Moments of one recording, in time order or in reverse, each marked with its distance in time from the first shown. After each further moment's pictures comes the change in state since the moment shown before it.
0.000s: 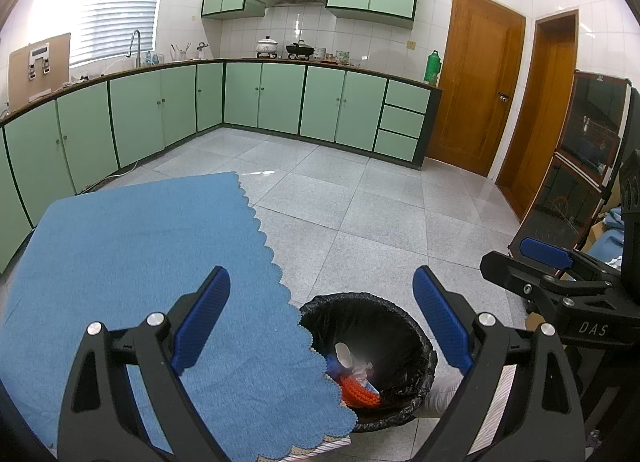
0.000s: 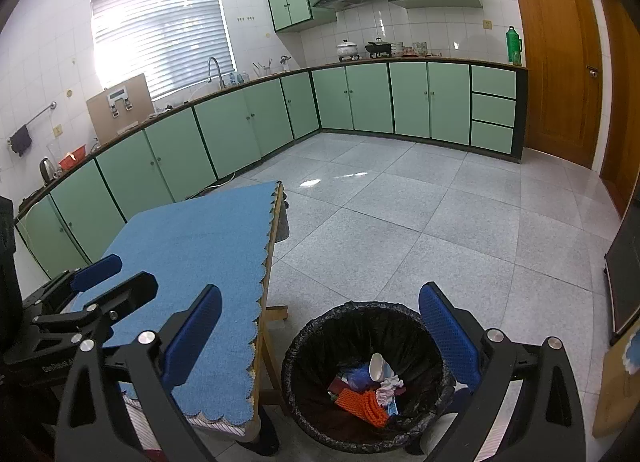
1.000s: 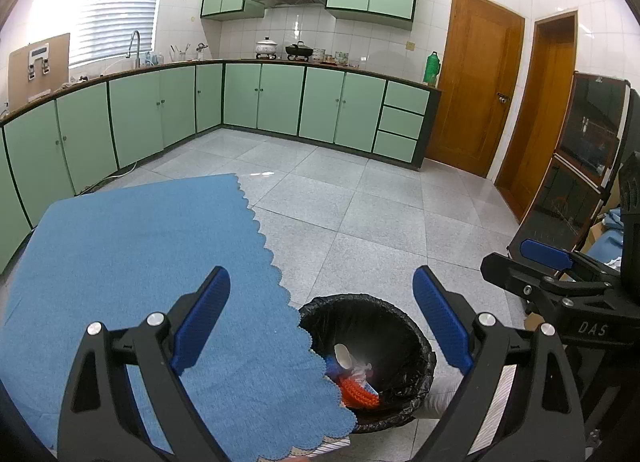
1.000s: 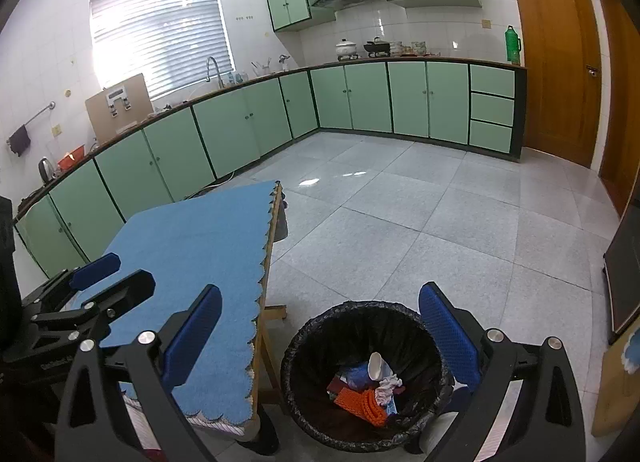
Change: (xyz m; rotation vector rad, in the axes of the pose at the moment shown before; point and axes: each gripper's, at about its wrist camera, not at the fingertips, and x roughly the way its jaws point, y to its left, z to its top) left arm 0.001 -0.001 -0.001 0.000 -0.002 -0.001; right arm 0.000 0.001 0.000 0.000 0.001 -0.002
